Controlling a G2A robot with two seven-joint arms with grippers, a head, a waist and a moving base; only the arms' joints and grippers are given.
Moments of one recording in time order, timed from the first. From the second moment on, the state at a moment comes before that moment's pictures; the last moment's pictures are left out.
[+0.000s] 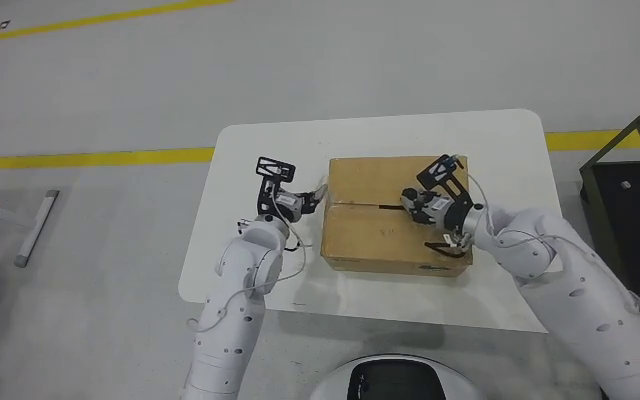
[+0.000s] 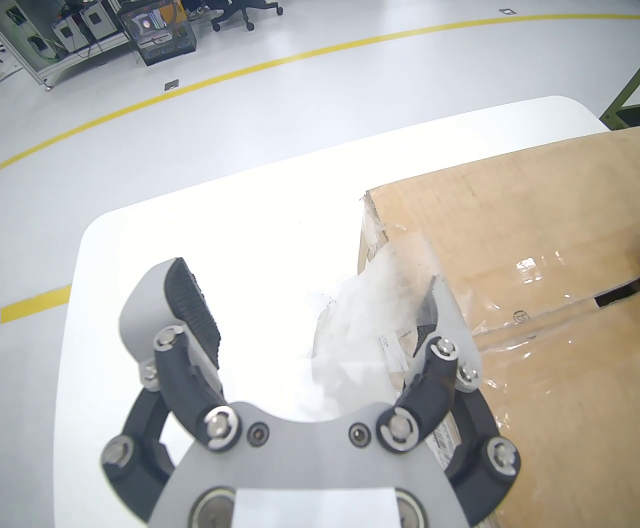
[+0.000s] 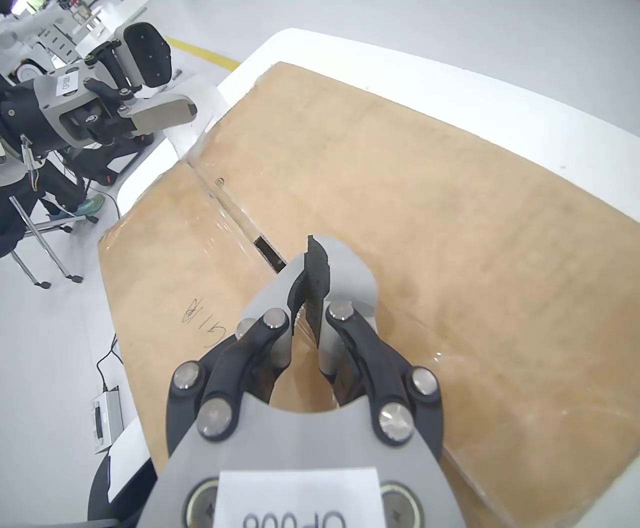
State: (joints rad) left arm 0.96 -1.36 -1.24 -1.54 1.35 -0.12 -0.45; right arm -1.02 -1.11 1.23 -1.65 -0.74 -0.28 0.67
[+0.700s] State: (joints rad) left arm 0.98 -1.35 -1.27 -1.55 1.33 -0.16 -0.45; right arm -1.02 -1.11 1.24 -1.68 -0.70 -0.30 0.67
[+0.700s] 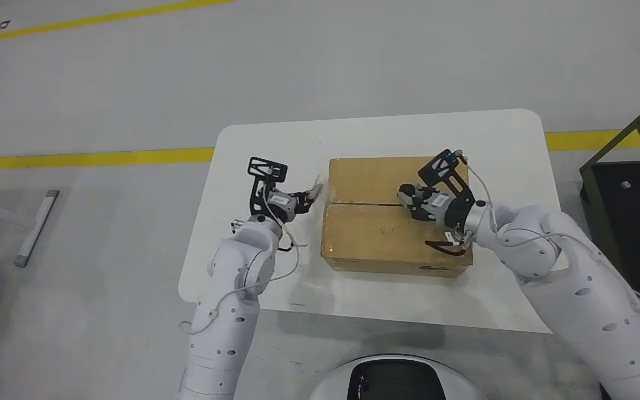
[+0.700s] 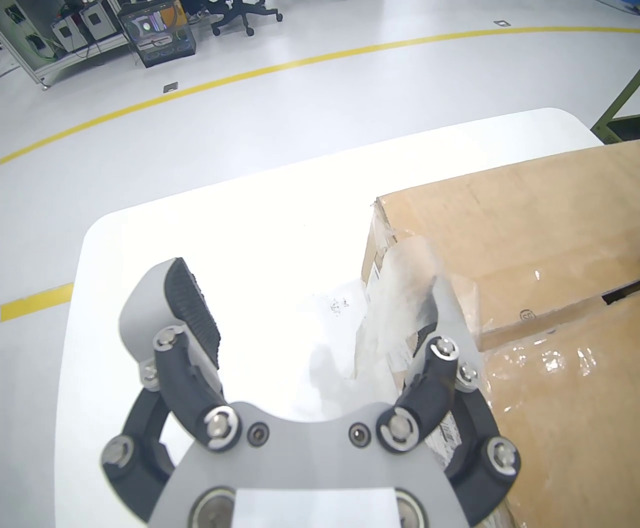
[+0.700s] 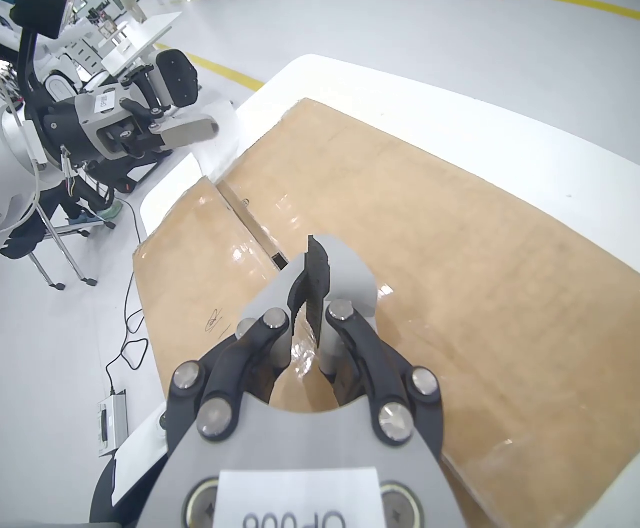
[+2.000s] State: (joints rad) left arm 1.05 -1.34 -1.30 -1.62 1.35 -0.13 -0.41; right arm -1.02 -1.11 1.21 -1.65 -0.69 -0.31 0.67
